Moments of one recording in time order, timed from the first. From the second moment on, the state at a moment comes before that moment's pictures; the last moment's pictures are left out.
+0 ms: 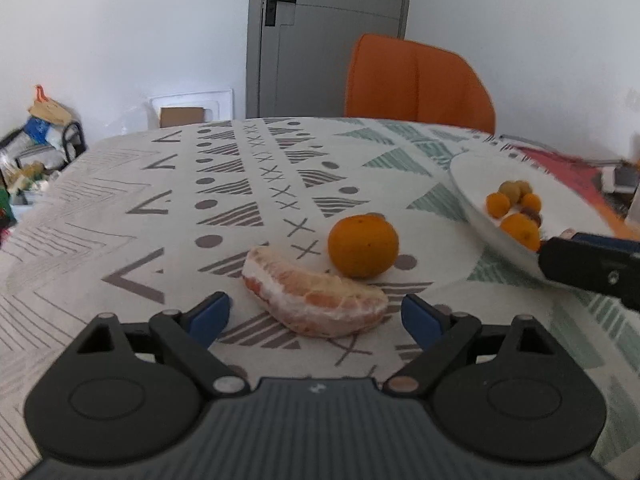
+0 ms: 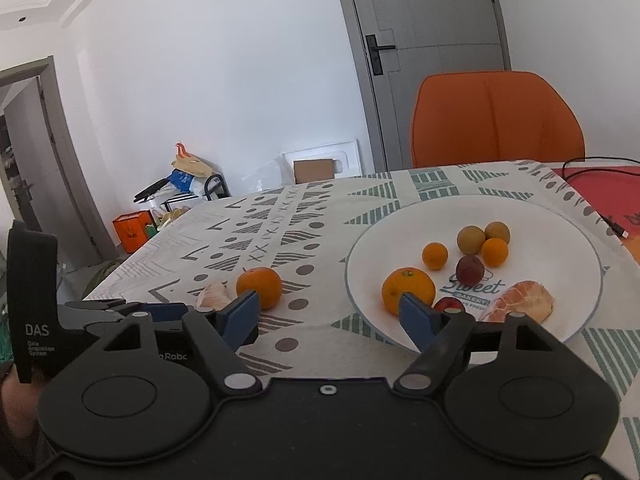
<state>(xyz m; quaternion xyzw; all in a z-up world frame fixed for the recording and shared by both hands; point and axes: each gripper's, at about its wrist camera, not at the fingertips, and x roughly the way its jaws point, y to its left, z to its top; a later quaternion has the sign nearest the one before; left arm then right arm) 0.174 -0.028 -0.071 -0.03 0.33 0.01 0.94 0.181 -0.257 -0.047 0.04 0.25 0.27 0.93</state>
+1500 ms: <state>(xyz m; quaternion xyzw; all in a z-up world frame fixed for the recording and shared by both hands) 0.127 0.049 -0.062 -0.11 0.31 0.04 0.94 0.215 -0.163 -0.067 -0.02 0.30 0.33 0.90</state>
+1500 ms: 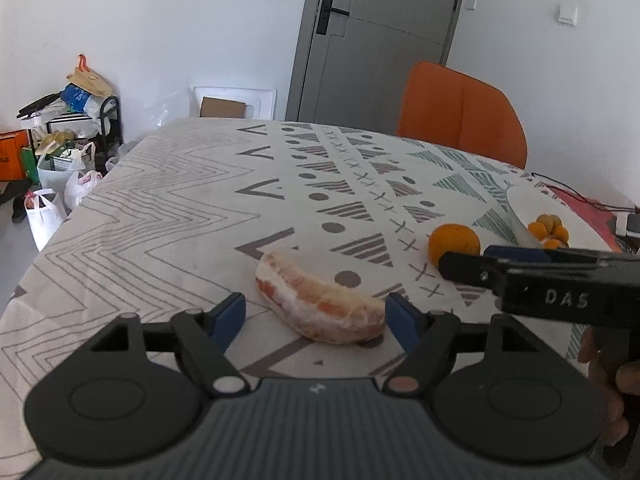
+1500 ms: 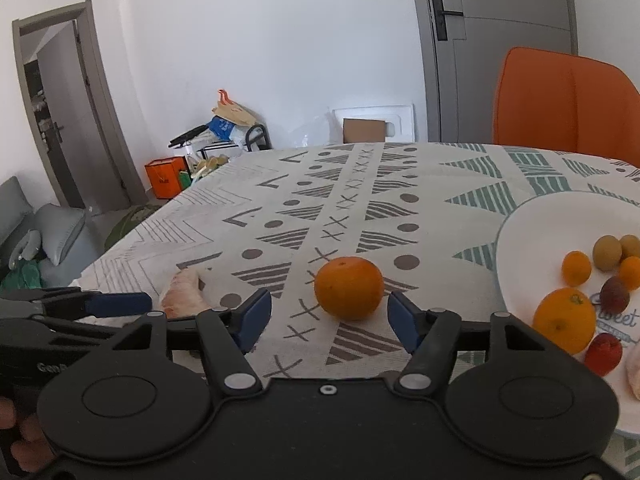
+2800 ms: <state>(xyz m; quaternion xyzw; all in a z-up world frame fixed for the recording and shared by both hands) 0.142 0.018 -0.054 -0.06 0.29 0.03 0.95 0.193 -0.194 -0.062 -0.01 0.30 0.30 0.91</state>
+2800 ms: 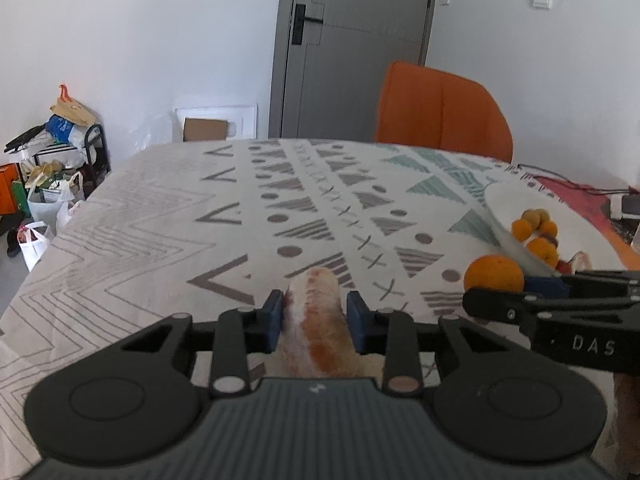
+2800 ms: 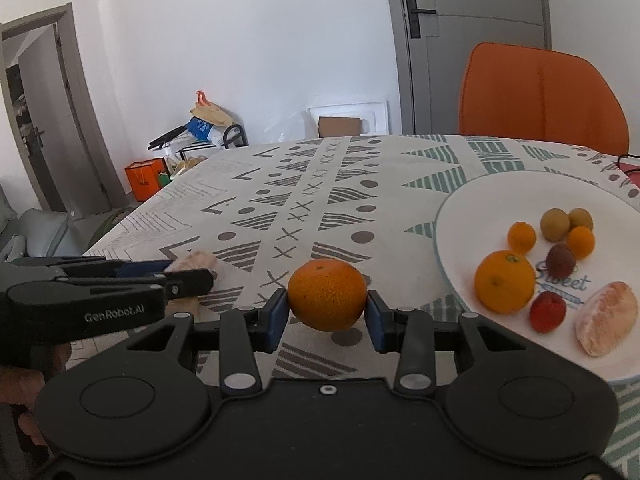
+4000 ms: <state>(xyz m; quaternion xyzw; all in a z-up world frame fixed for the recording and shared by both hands) 0.170 -0.081 -0.002 -0.01 0.23 -0.08 0.97 0.188 -0.306 -0.037 0.06 0.23 0.17 0.96</state>
